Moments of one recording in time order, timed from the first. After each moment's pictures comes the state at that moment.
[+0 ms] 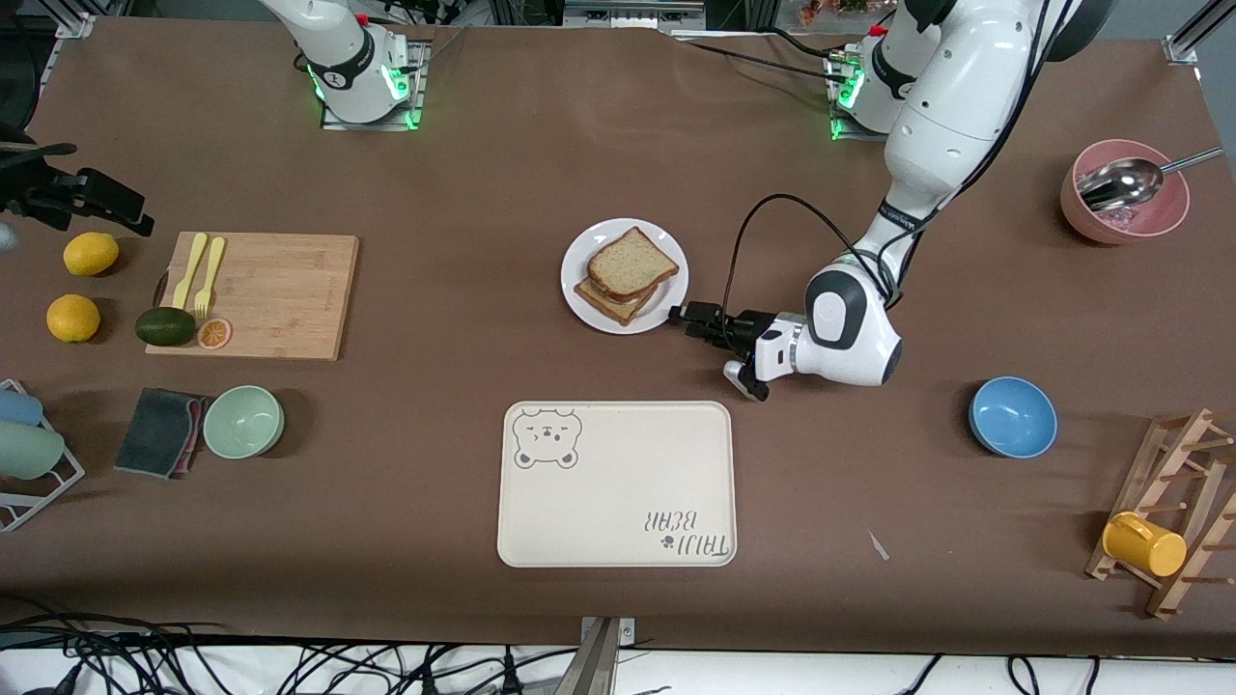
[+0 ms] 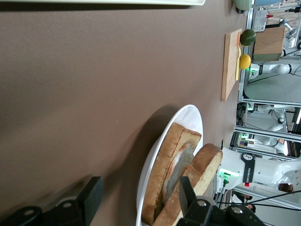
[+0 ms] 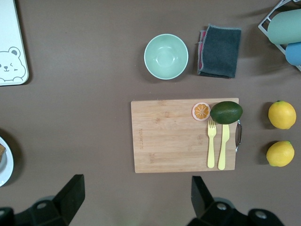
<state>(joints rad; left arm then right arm) -0.27 0.77 -0.11 -1.78 -1.19 2.01 0.81 -0.03 -0.01 -0.02 -1.63 0.00 1.57 0.01</state>
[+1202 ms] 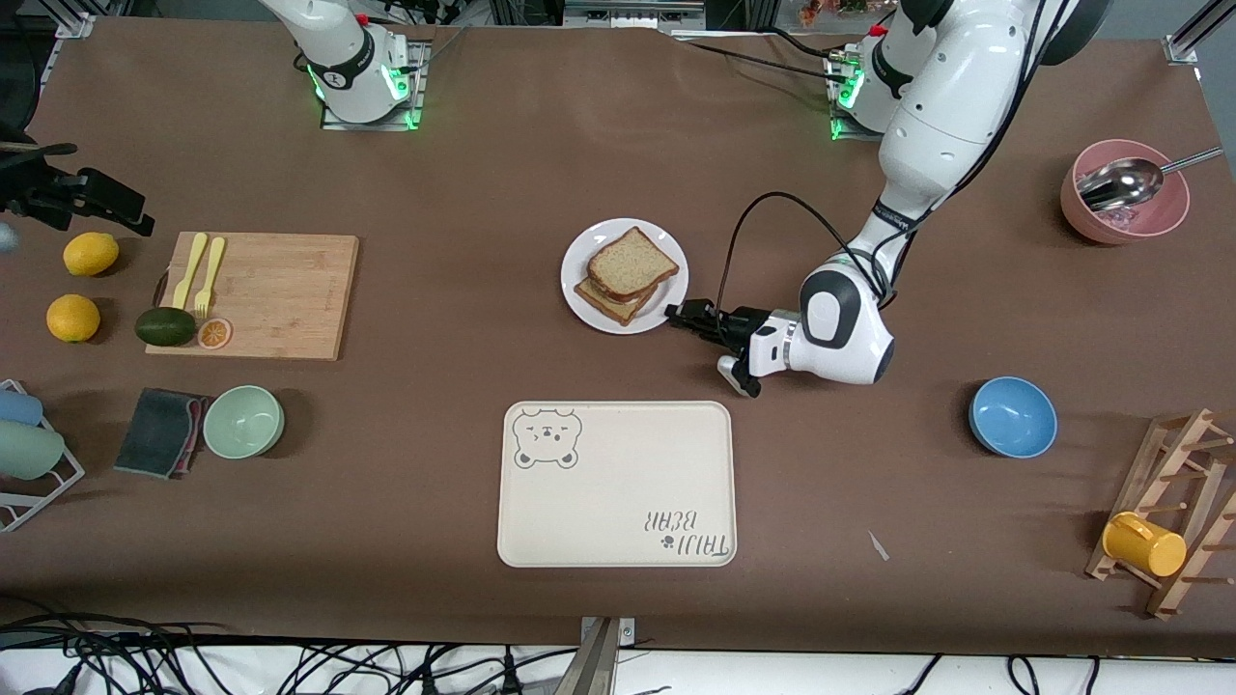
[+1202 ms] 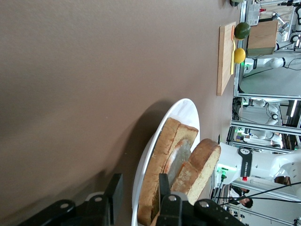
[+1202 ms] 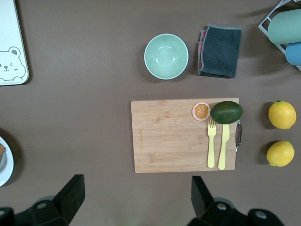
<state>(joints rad) -0.28 0.79 -0.12 -1.78 -1.20 2.00 0.85 -0.03 -0.01 -0.02 -1.63 0.00 1.57 0.01</state>
